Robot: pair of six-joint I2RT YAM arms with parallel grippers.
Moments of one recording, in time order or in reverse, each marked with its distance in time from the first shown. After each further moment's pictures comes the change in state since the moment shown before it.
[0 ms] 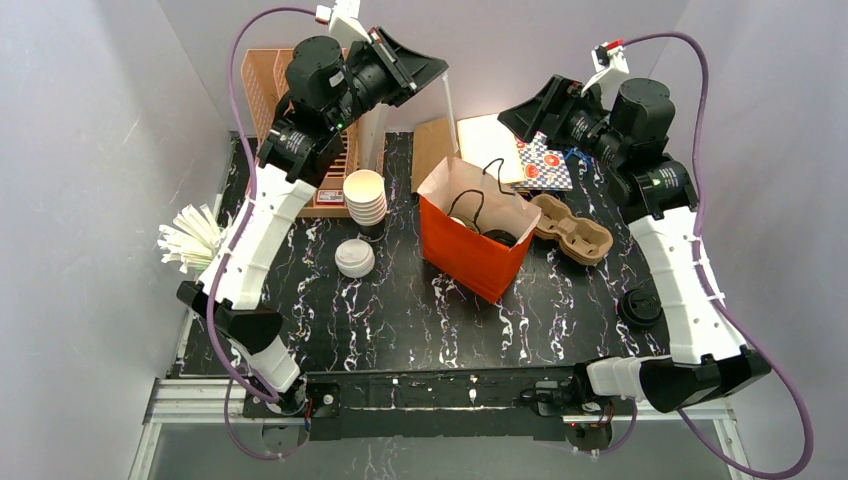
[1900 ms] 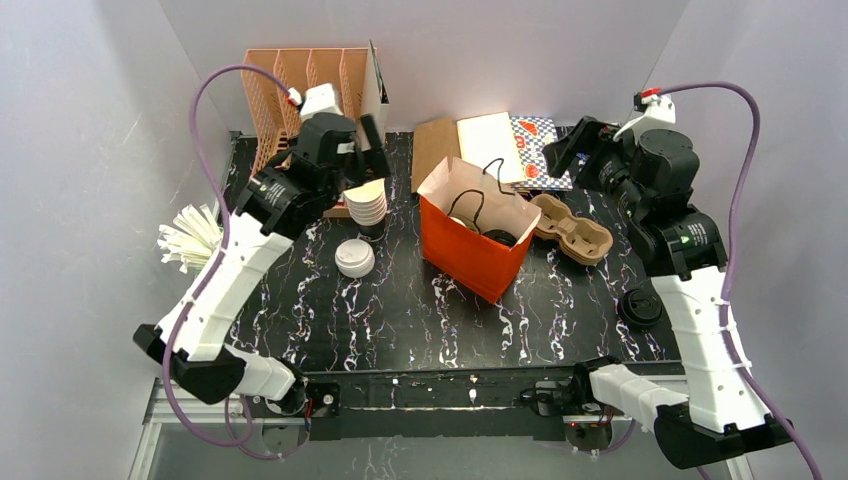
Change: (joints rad) left arm -0.142 -0.266 -0.327 -0.508 -0.696 0.322; right arm 0.001 -0.251 -0.185 -0.137 0.367 -0.126
